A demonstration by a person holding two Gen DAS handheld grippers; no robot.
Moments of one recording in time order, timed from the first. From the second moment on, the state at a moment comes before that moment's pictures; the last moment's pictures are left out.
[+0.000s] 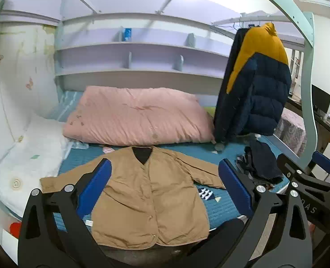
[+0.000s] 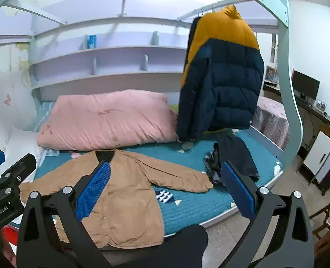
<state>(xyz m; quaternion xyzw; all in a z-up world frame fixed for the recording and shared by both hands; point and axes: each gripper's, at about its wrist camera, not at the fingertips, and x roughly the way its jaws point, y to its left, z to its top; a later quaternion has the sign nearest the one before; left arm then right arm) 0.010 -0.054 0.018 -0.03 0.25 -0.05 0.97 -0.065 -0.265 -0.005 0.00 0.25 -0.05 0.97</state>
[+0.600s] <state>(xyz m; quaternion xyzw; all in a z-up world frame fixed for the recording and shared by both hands) -0.026 -0.020 0.035 -0.02 0.21 0.01 0.98 -0.076 -0.230 0.001 0.01 0.22 0.01 0.98</state>
